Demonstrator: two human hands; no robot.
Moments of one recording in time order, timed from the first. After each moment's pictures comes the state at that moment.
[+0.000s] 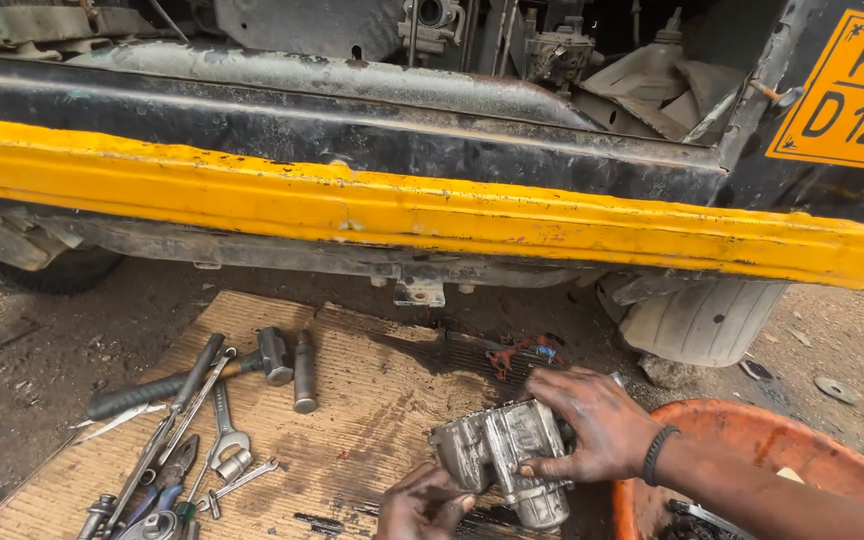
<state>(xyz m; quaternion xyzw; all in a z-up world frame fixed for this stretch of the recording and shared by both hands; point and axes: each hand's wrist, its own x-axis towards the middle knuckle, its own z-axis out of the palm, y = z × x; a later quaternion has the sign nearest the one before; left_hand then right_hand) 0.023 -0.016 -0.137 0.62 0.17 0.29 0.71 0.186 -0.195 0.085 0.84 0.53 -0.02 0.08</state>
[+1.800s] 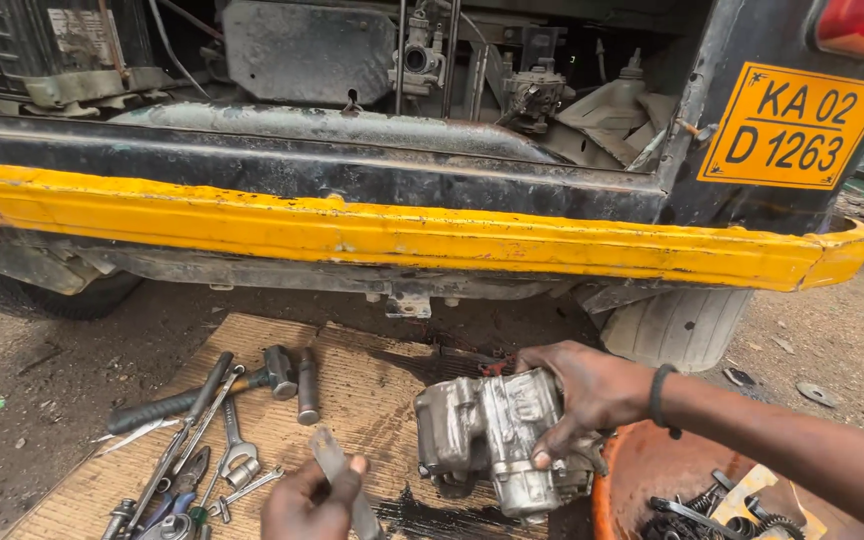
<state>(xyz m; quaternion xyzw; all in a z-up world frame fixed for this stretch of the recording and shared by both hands) -0.086 0.038 -0.010 0.67 0.36 0.22 0.62 0.136 -0.191 0.202 0.83 0.51 -0.23 -0.08</state>
